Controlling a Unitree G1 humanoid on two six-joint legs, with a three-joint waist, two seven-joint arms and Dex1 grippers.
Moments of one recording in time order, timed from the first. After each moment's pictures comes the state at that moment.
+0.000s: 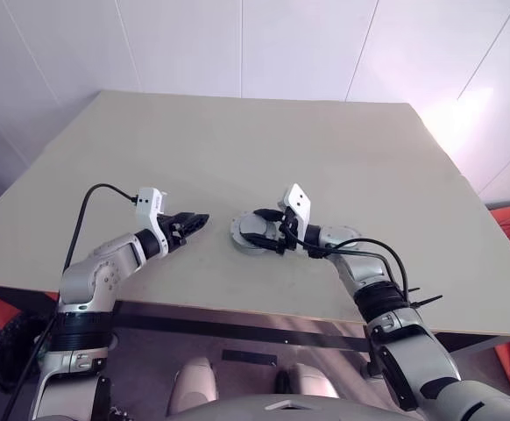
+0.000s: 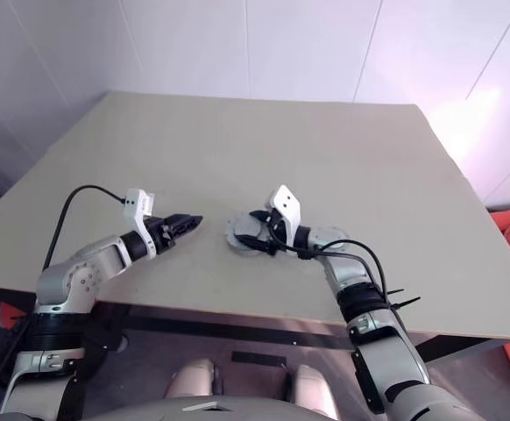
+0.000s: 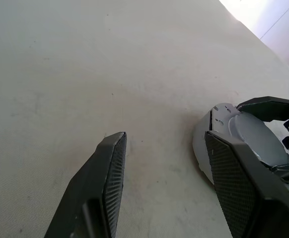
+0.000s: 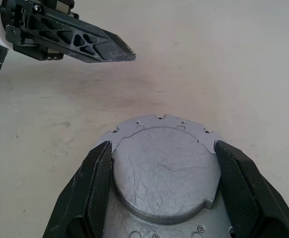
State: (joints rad) left arm -0.29 0.37 0.16 0.00 -0.57 0.78 -0.56; right arm -0.52 -0.22 0.19 0.53 0.16 -0.01 0.97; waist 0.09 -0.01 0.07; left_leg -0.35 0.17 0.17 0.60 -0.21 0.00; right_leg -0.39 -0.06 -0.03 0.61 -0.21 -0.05
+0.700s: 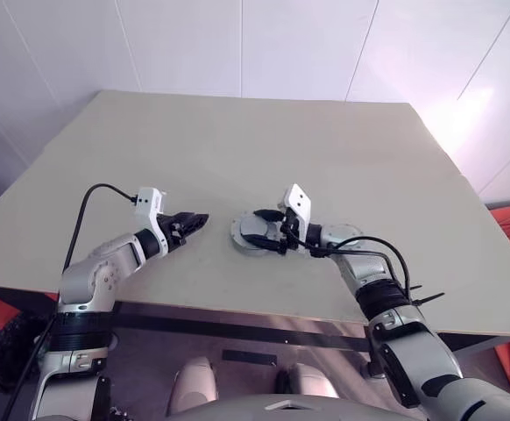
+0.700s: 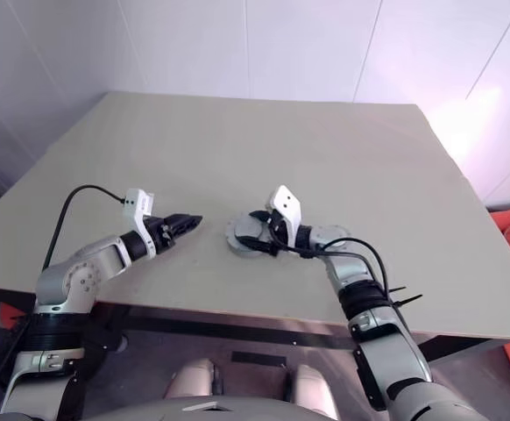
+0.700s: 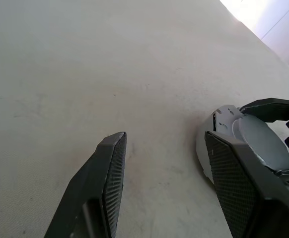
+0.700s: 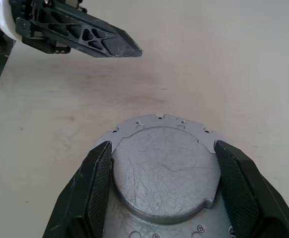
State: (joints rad) left arm -0.29 0.37 0.17 0.00 -0.57 0.78 -0.56; right arm -0.53 -0.24 0.19 0.54 0.16 0.00 1.02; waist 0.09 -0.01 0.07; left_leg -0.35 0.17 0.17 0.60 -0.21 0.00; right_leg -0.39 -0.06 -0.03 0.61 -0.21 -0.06
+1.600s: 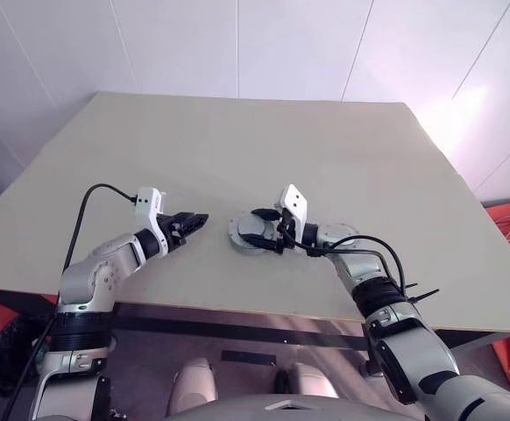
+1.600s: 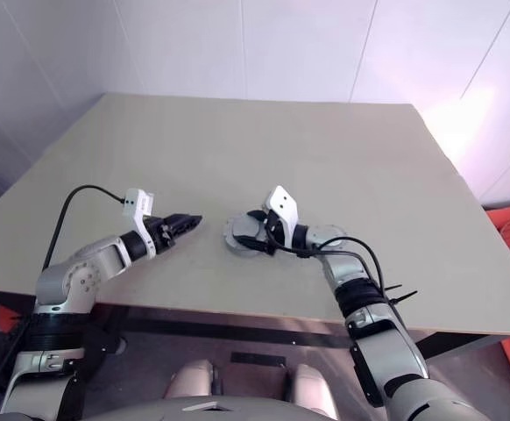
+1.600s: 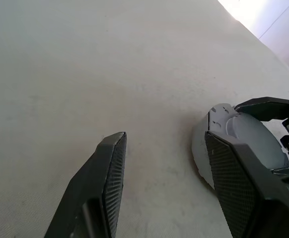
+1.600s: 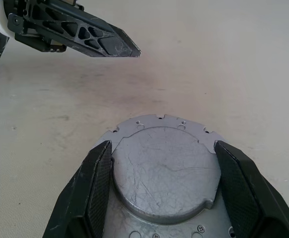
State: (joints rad) left arm -0.29 0.37 0.17 0.00 -0.57 0.78 -0.56; right arm -0.56 -0.22 0.21 0.60 0.13 -0.07 0.98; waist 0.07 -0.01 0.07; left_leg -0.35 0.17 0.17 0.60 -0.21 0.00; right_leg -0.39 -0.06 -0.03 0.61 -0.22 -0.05
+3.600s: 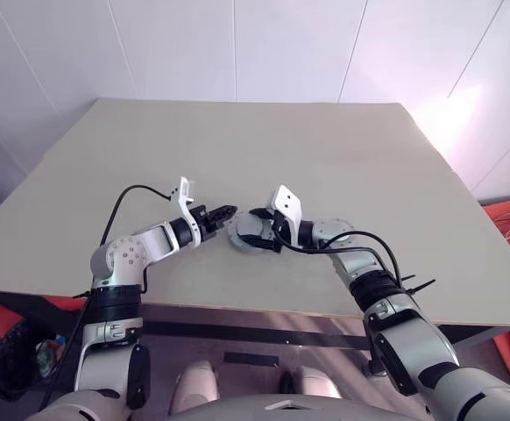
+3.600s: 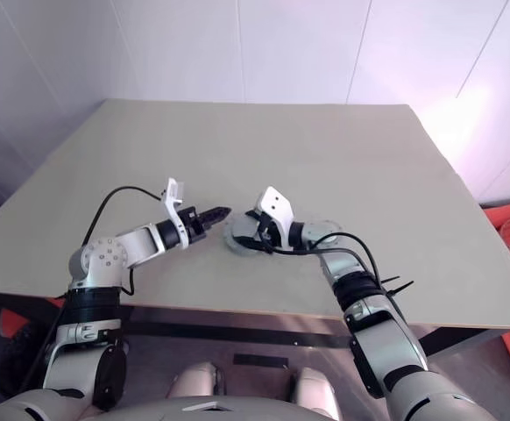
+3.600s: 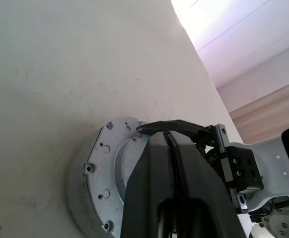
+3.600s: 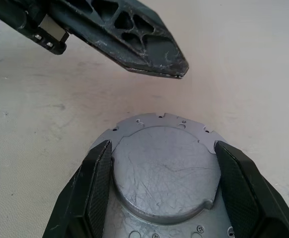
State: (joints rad) left arm -0.48 0.17 0.26 0.09 -0.79 1.10 -0.39; right arm -0.60 -0.24 0.28 0.66 0.08 -0.11 0.94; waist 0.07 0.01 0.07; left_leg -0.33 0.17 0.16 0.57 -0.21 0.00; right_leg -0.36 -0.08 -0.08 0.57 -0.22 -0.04
